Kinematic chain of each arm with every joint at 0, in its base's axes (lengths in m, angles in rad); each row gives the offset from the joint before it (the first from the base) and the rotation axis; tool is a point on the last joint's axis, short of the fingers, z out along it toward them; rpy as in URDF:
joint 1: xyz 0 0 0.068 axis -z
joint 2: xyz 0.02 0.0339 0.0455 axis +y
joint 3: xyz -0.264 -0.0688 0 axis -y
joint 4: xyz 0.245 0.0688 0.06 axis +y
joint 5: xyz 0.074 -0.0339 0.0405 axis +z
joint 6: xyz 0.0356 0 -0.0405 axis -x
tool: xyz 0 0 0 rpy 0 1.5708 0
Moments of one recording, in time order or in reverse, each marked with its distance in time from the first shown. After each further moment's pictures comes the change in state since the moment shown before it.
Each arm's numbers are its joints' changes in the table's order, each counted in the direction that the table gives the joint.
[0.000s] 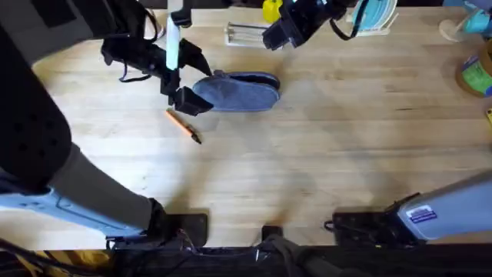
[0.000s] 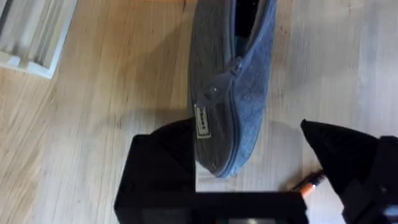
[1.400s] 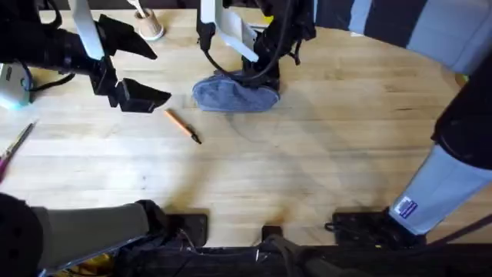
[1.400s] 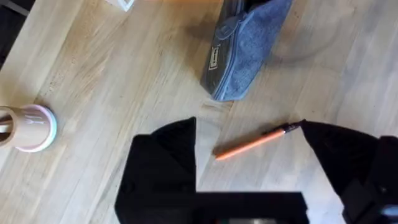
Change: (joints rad) left arm -0.309 -0.318 0.027 0.246 0.001 -0.019; right arm -0.129 0.262 0.005 -0.048 -0.003 0.656
